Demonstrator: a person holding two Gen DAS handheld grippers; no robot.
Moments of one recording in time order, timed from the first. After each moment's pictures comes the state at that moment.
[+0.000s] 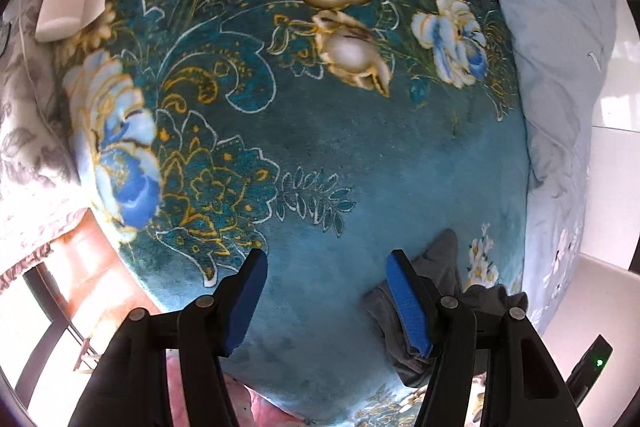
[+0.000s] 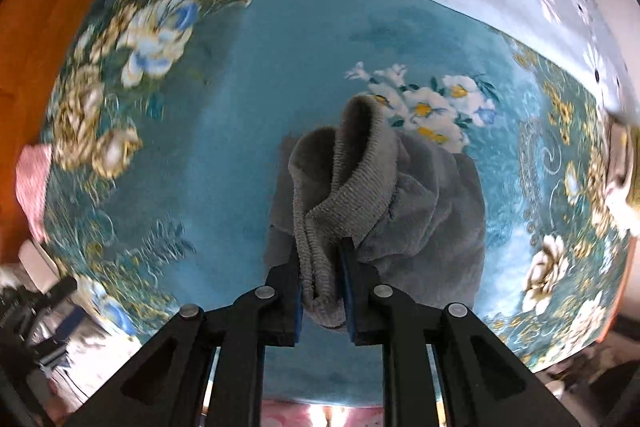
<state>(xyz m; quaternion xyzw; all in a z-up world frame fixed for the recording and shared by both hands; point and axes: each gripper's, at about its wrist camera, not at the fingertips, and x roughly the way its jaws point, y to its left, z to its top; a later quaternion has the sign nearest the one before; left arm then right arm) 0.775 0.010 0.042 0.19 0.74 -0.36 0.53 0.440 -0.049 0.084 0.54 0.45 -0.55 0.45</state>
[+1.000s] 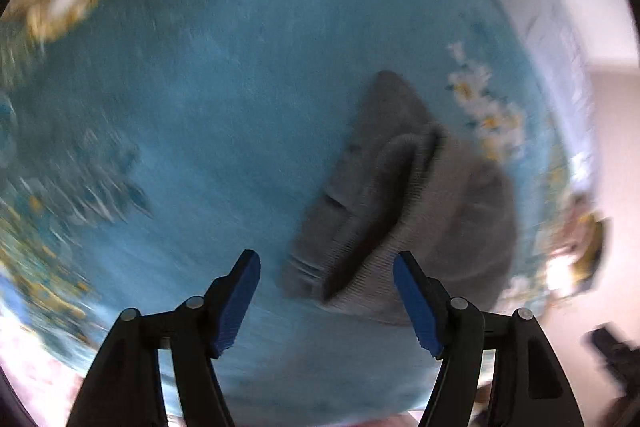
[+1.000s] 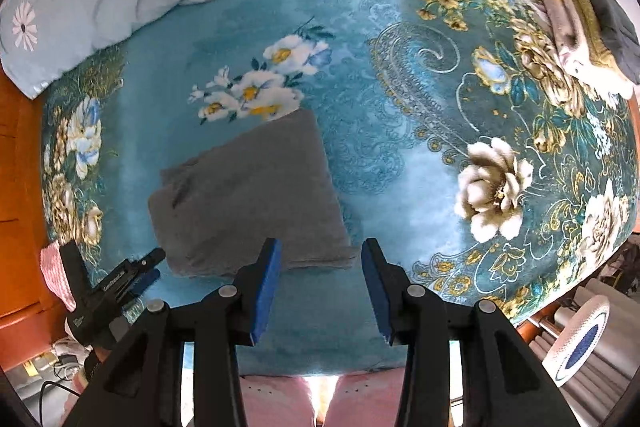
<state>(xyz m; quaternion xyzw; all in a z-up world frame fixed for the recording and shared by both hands) 0.559 -0.046 -0.054 0.43 0.62 -0.52 0.39 0.240 0.058 0.110 0.65 0.32 -0.59 0.35</state>
